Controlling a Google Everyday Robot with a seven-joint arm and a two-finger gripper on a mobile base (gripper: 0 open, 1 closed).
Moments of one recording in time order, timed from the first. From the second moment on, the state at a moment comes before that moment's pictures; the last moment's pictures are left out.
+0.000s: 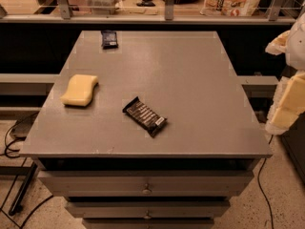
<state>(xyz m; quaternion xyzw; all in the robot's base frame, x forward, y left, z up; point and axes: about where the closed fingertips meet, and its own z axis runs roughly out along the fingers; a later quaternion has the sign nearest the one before) 0.438 -0.217 0.976 -0.60 0.78 -0.03 0.16</state>
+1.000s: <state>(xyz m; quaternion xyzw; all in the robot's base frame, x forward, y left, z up) 0.442 -0.156 0.946 -0.63 0.74 0.05 0.21</state>
